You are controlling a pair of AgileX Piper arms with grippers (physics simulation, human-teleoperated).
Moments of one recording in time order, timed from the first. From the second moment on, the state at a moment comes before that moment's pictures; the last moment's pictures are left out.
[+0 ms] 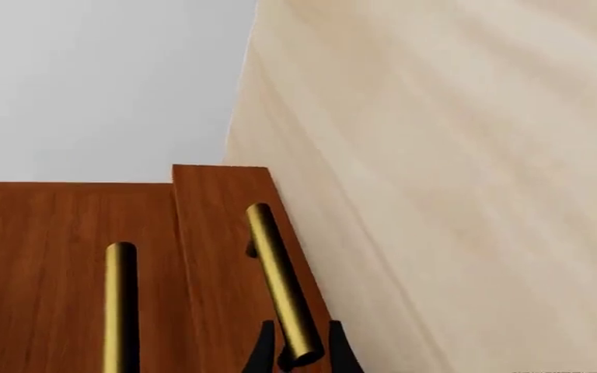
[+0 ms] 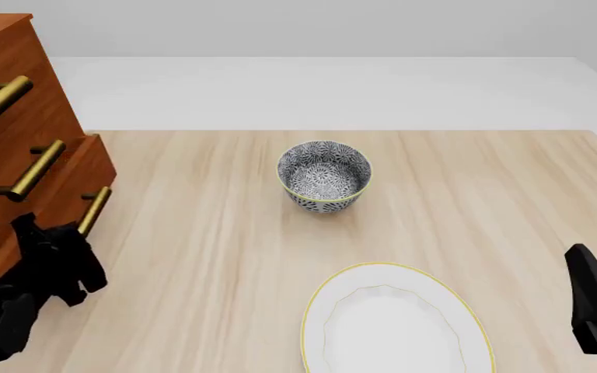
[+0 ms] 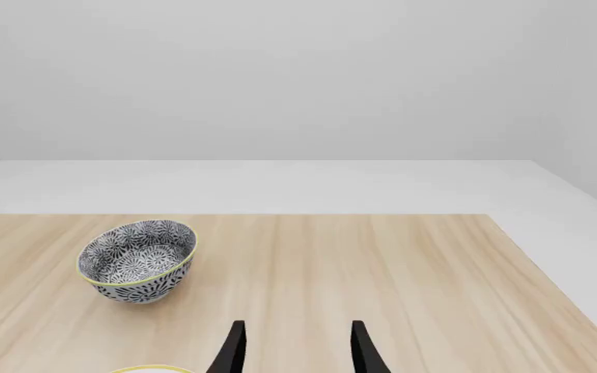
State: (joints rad) left arm 0.16 1.80 -0.25 -1.07 1.32; right arm 0.00 0.01 0.00 0.00 0.00
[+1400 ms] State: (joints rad) left arm 0.03 1.69 -0.21 -0.94 1.31; right arm 0.00 0.01 0.00 0.00 0.00
